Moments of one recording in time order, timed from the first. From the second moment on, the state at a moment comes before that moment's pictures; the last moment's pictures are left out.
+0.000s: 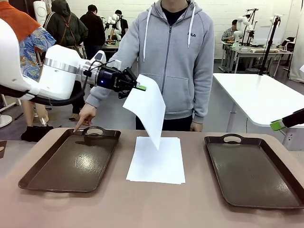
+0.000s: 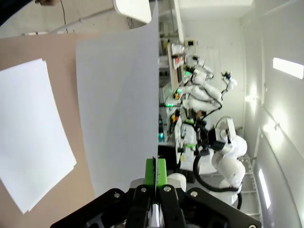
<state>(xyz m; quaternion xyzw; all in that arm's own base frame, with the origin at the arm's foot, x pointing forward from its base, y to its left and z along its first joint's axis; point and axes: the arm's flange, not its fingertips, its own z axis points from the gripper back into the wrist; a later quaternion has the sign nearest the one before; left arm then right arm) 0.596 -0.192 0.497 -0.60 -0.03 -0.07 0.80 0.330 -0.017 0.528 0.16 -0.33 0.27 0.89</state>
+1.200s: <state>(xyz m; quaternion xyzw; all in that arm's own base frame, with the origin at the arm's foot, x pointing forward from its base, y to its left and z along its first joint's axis) 0.539 -0.028 0.466 -0.55 0.01 -0.01 0.84 0.330 -0.017 0.528 0.16 -0.33 0.27 0.89</state>
